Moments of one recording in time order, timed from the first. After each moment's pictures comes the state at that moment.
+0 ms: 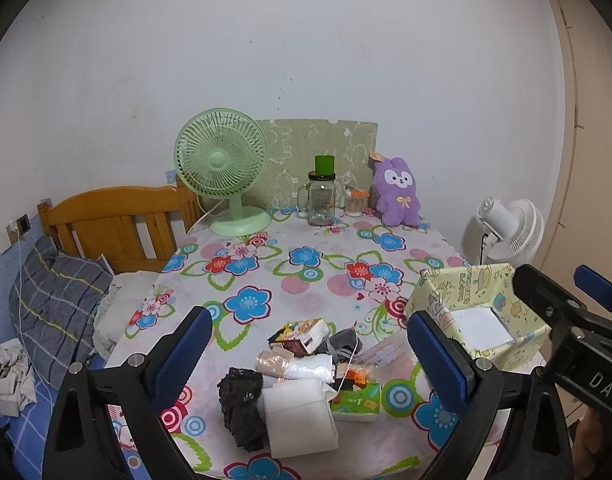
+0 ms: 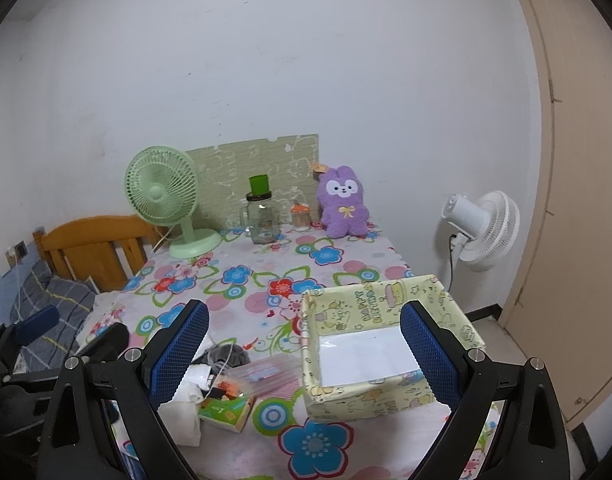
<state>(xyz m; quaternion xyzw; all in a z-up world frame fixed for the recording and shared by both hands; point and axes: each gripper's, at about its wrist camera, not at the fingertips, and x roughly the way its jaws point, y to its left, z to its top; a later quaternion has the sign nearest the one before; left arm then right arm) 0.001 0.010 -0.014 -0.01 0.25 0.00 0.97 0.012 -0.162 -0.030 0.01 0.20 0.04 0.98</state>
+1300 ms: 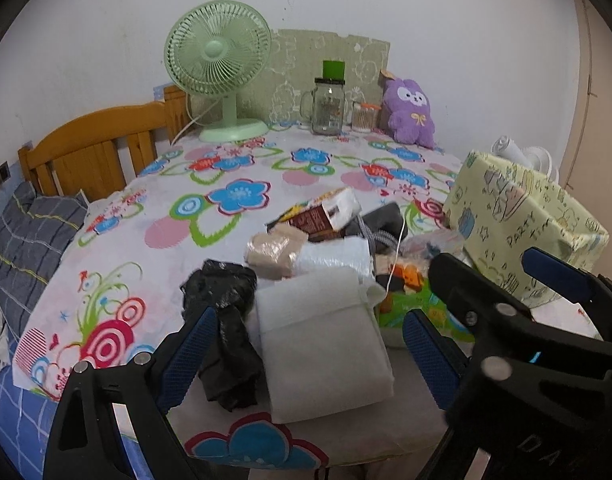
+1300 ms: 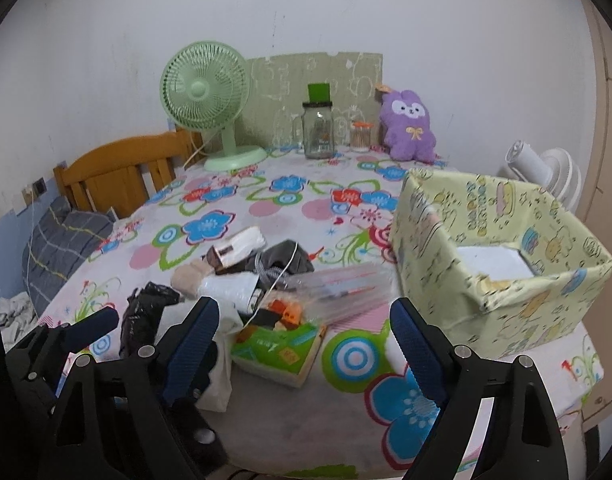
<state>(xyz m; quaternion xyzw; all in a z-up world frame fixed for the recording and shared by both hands) 0.026 0.024 -0.148 -0.02 0.34 -0.01 0.94 0.056 -0.090 -0.158 -0.01 0.29 0.10 0.95</state>
